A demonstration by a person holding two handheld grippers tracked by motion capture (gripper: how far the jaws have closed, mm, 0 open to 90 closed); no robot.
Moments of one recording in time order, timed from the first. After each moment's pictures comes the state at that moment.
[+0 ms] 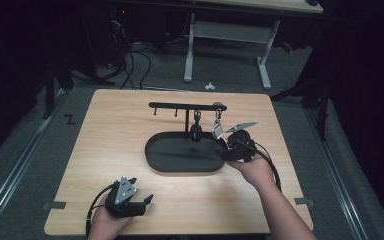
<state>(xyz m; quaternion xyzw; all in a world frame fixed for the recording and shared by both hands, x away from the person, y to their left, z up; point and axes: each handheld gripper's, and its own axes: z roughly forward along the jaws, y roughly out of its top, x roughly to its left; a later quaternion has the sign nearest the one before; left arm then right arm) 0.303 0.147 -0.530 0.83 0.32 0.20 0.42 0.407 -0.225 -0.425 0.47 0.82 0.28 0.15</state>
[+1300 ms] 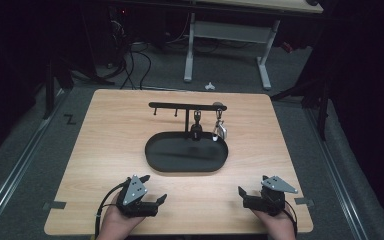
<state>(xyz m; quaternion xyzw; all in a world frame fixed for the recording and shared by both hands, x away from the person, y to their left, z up) 0.296 0.117 -0.509 0.81 0.28 0.19 0.47 0.280 -0.301 -0.513 0.51 0.73 0.38 0.27</state>
